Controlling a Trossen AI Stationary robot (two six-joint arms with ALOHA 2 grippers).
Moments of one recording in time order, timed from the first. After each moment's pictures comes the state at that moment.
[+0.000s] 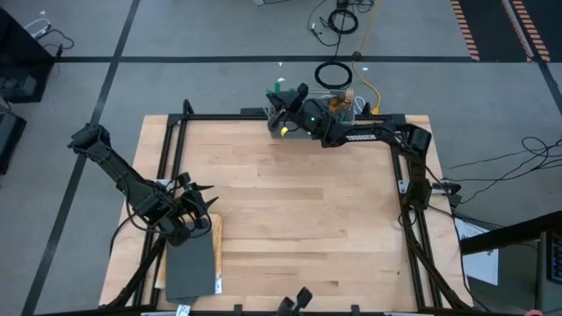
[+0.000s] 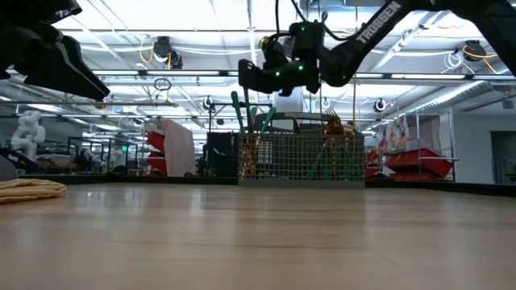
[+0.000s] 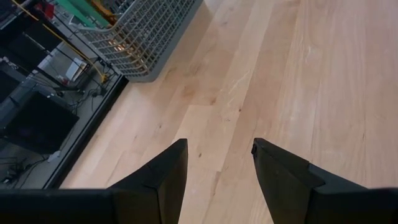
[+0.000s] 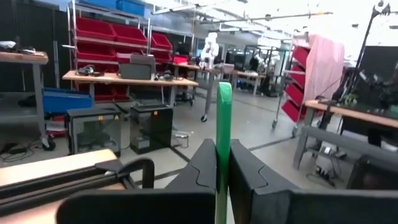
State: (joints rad) left arm -0.77 0.98 0.55 -0.83 -1.01 -0.75; right arm -0.44 1.97 1.27 0.84 0.22 -0.11
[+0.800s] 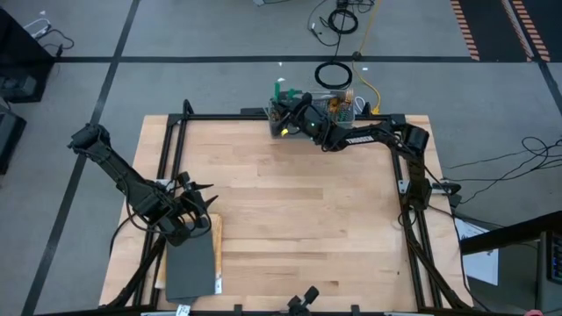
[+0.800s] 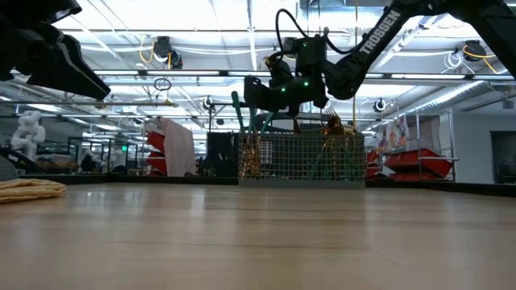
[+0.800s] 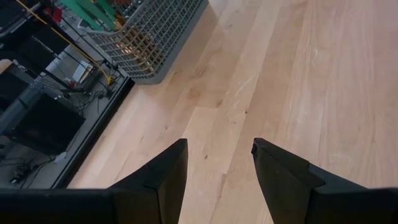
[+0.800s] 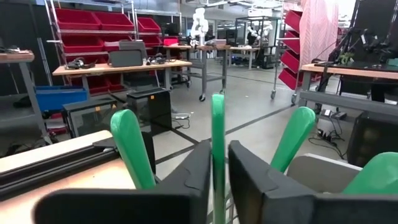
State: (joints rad) left arm -0.77 0.98 0.55 -0.85 -1.03 -0.76; right arm -0.46 2.01 1.17 0.87 0.26 0.05
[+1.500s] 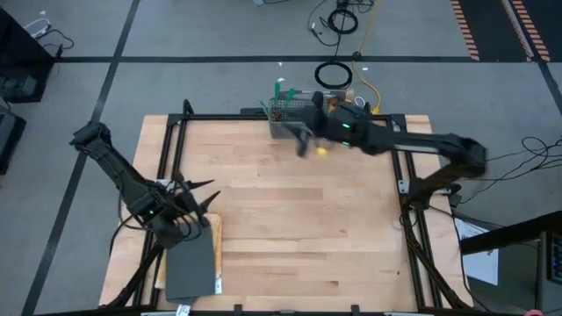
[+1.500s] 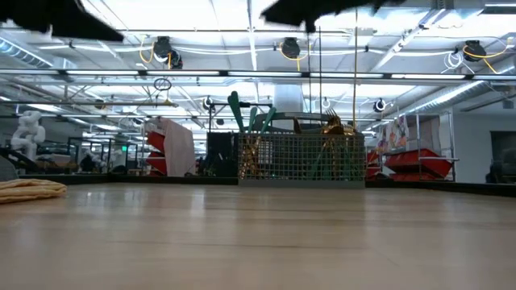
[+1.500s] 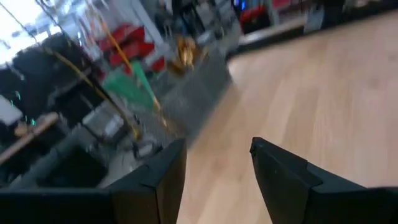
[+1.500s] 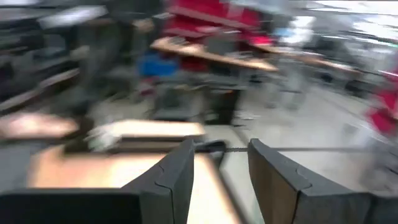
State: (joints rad) left arm -0.81 0.95 0.57 -0.60 -1.31 -0.50; right arm -0.30 1.49 1.17 0.30 0.06 -0.18
